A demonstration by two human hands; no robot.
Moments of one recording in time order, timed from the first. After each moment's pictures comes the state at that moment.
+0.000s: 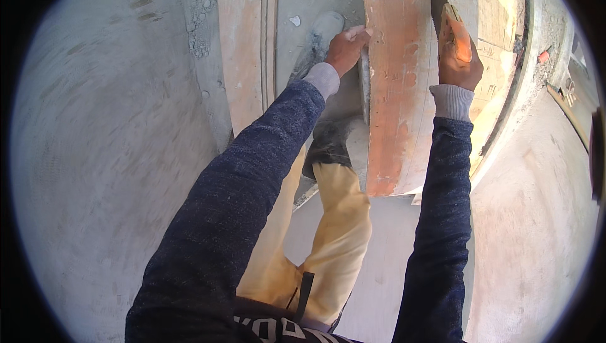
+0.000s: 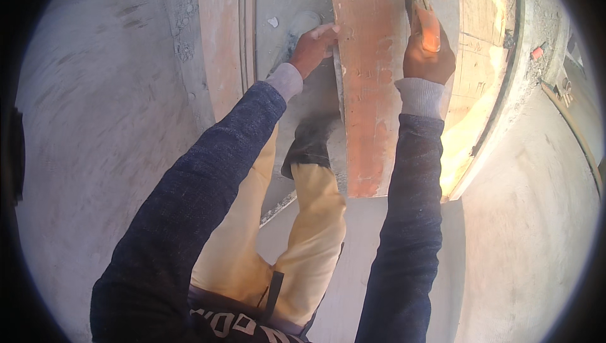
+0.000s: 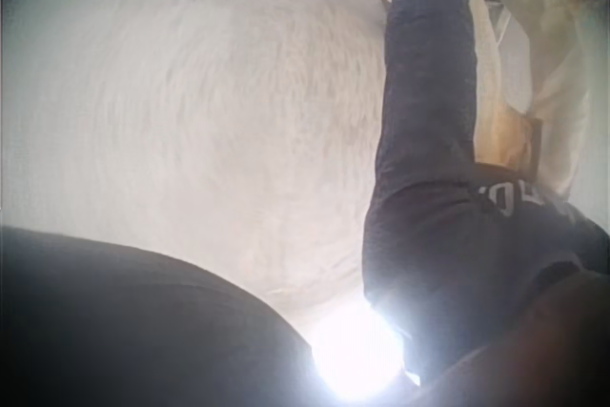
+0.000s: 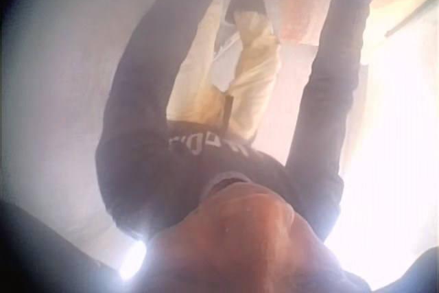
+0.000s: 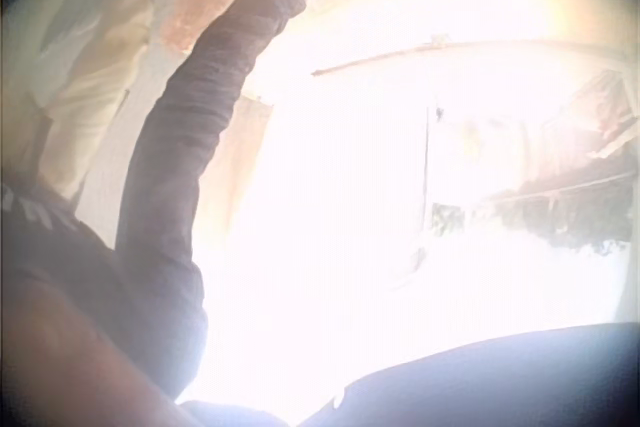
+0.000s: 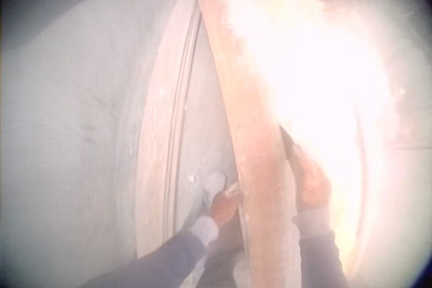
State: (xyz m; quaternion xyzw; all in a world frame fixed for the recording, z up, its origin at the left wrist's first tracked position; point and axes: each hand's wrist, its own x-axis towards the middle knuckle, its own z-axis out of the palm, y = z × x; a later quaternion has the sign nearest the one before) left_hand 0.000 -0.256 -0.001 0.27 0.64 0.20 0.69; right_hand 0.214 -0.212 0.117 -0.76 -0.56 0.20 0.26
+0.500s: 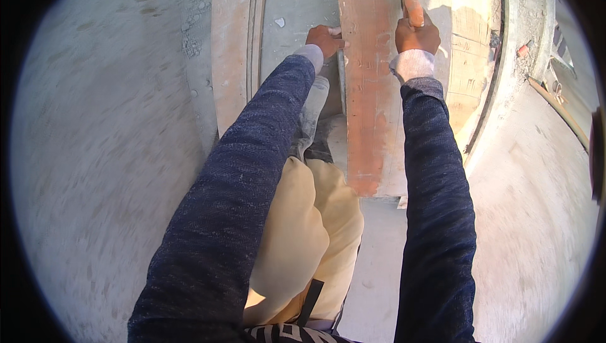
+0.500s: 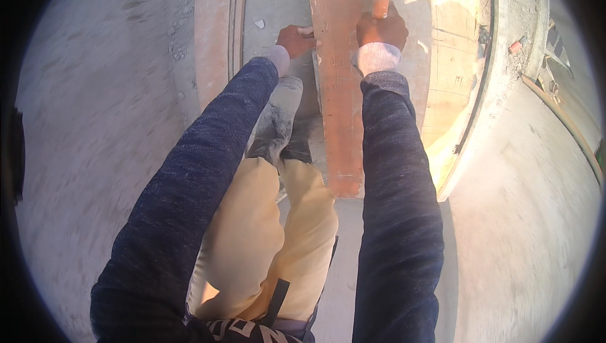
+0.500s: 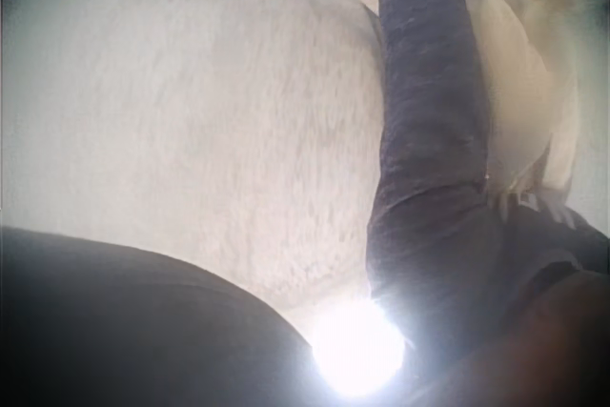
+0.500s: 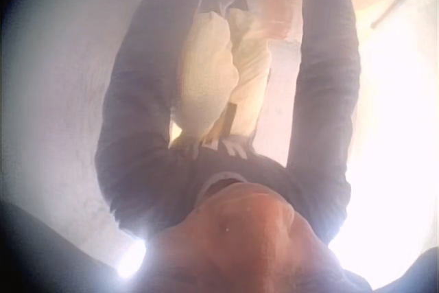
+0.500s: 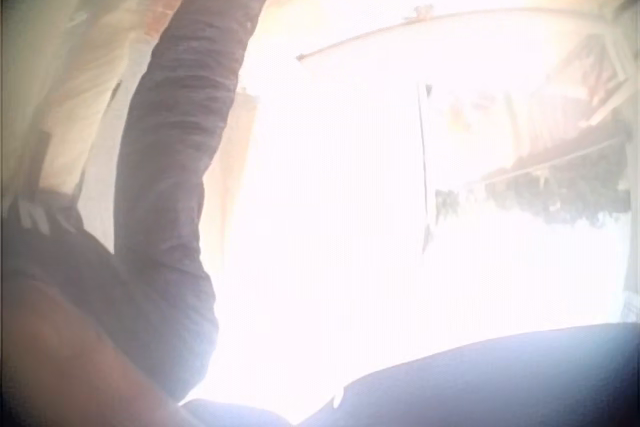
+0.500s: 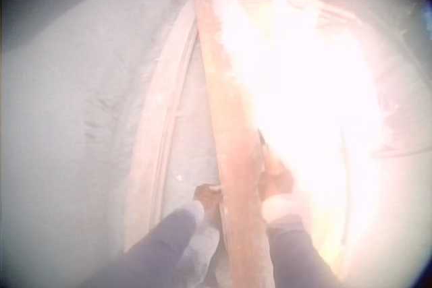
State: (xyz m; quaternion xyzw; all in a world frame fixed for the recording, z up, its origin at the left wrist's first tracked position) left_hand -0.002 -0.245 0.014 0.45 0.67 0.03 0.58; right_hand 0.190 -0.197 0.135 -0.83 -0.47 0.26 0.16
